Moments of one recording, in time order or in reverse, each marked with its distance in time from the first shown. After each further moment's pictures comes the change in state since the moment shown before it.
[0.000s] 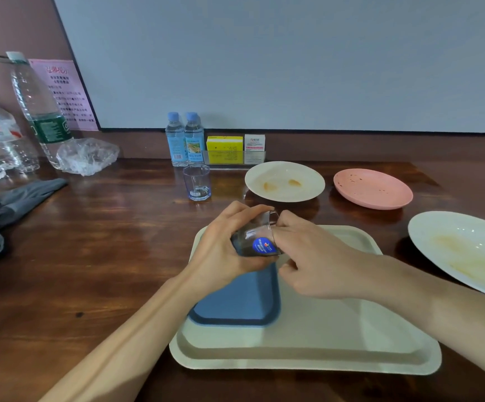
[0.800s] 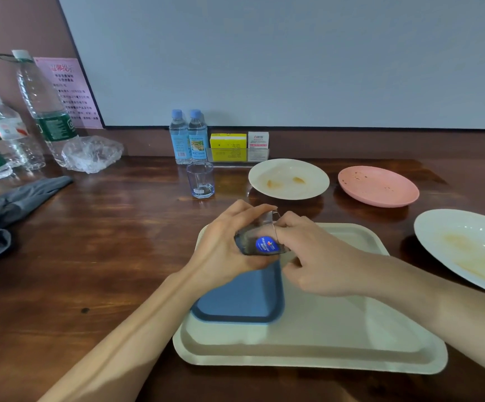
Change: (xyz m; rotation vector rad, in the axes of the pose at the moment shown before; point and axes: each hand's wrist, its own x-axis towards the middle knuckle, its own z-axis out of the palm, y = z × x) left_hand 0.002 -0.004 -0.003 0.084 -0.051 -0.008; right_hand 0.001 -0.003 0.000 0.126 -0.108 0.058
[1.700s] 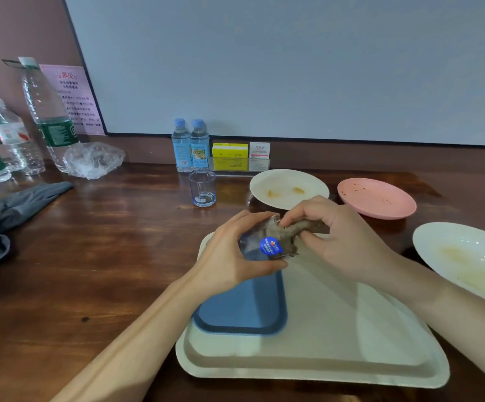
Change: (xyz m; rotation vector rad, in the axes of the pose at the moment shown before) left_hand 0.002 0.004 -0.004 -0.109 0.020 -0.045; right_hand -0.002 0.014 -0.023 0.326 0.493 -0.057
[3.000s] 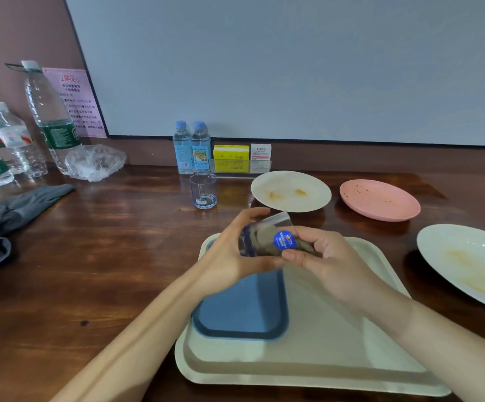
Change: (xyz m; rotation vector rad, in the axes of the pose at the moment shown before) left_hand 0.003 0.000 -0.002 -0.339 -0.115 -0.241; right_hand -0.018 0.012 0.037 0.562 -0.075 0.182
